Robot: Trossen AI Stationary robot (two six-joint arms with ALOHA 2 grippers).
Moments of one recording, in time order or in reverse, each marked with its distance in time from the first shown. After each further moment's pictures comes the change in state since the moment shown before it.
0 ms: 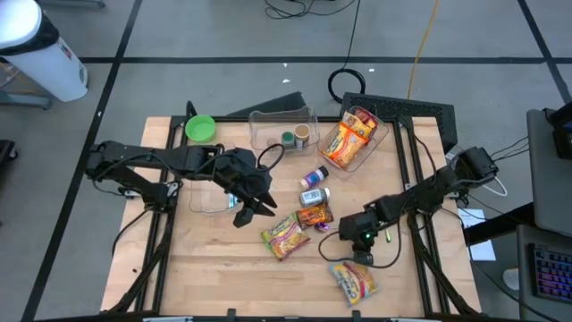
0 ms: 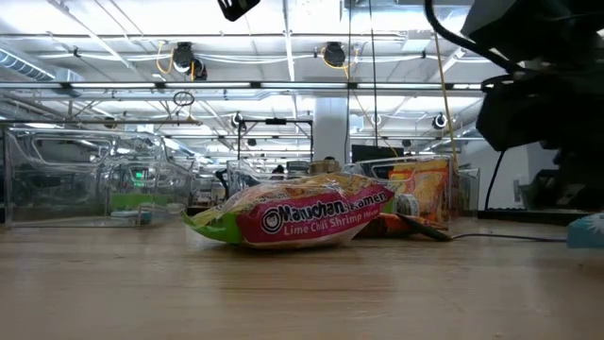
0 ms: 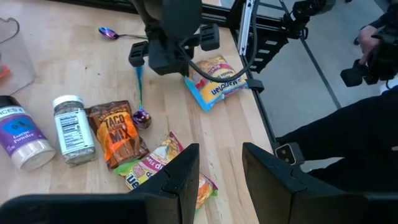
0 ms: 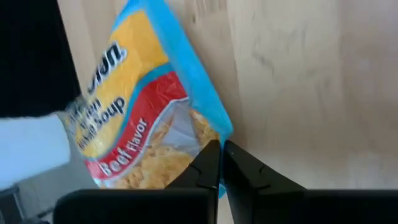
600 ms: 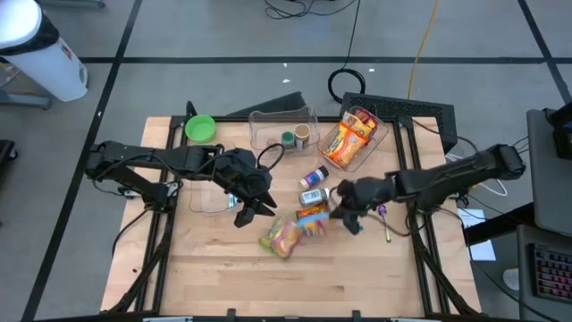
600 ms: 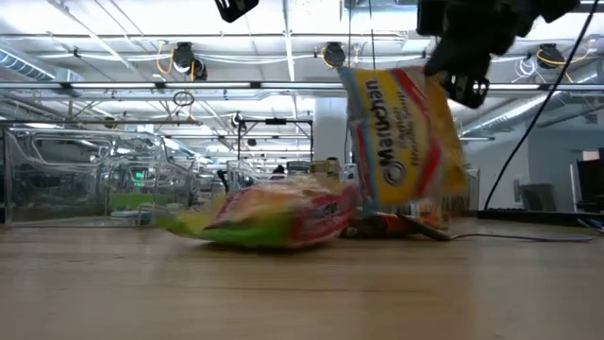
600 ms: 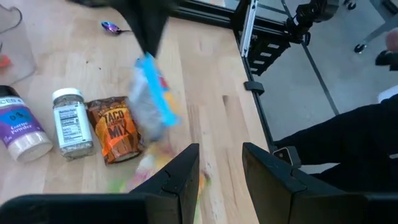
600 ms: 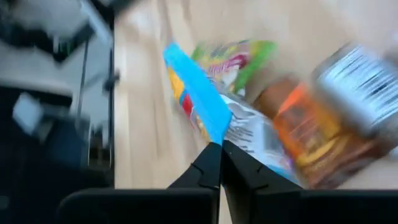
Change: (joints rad) left arm 0.000 0.000 0.000 -0.001 -0.008 -0.049; right arm -0.186 -0.361 0.121 -0.025 0.393 -0.021
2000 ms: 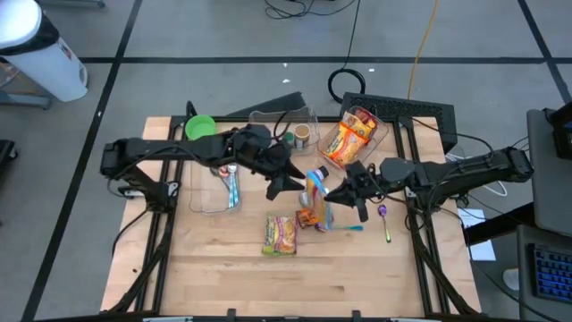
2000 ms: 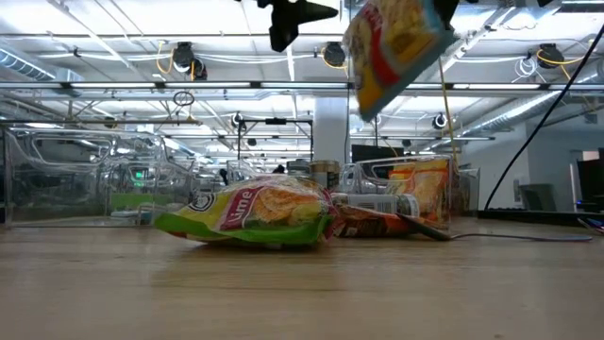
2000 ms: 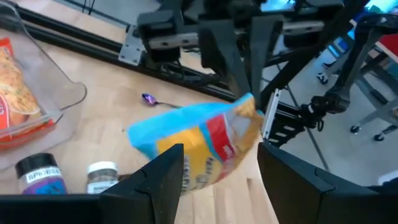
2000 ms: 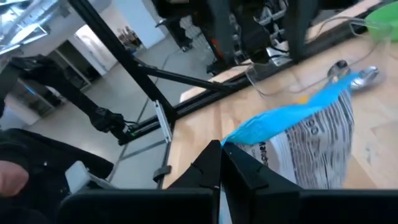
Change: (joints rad) left arm 0.184 0.139 0.000 0.378 0.061 -0.110; right arm -0.060 -0.140 0.001 0.320 0.018 -0.136
